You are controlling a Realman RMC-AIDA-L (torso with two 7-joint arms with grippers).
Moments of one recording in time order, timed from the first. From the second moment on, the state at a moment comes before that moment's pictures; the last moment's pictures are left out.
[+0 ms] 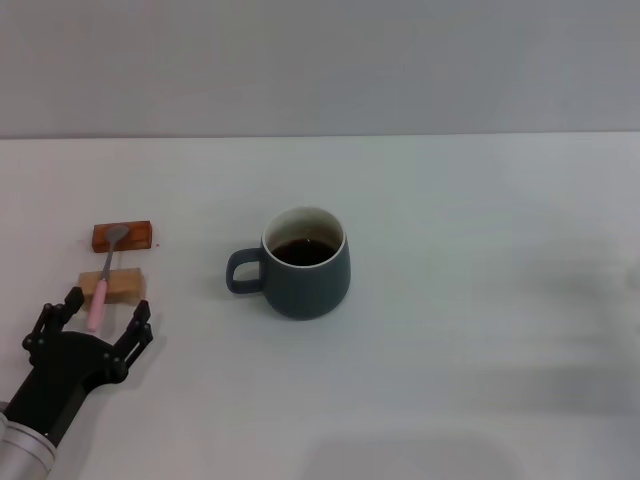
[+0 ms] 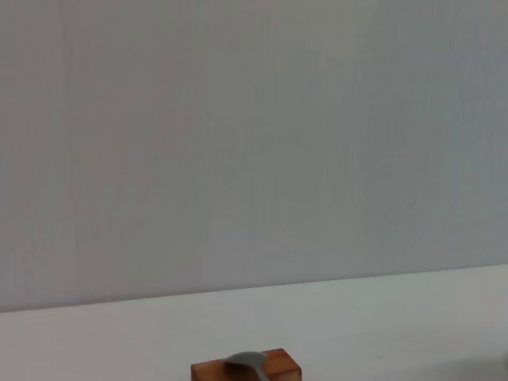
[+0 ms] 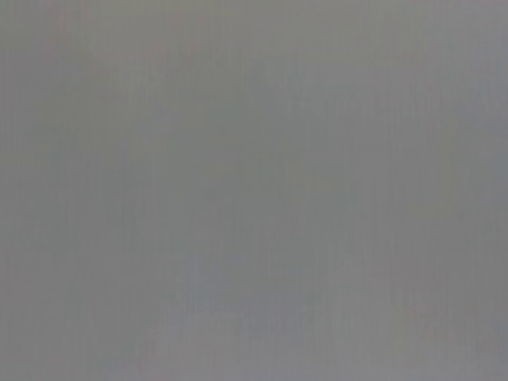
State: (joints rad) left arm -0.07 -2.08 -0.95 -0.42 2.69 1.04 -0.08; right arm 0.37 2.08 0.74 0.19 -2.01 -1.19 0.02
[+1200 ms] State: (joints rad) left arm -0.08 -2.08 -0.94 -0.42 2.65 1.00 -0.08; right arm 0.38 2.08 0.73 0.19 -2.01 -1.19 0.02
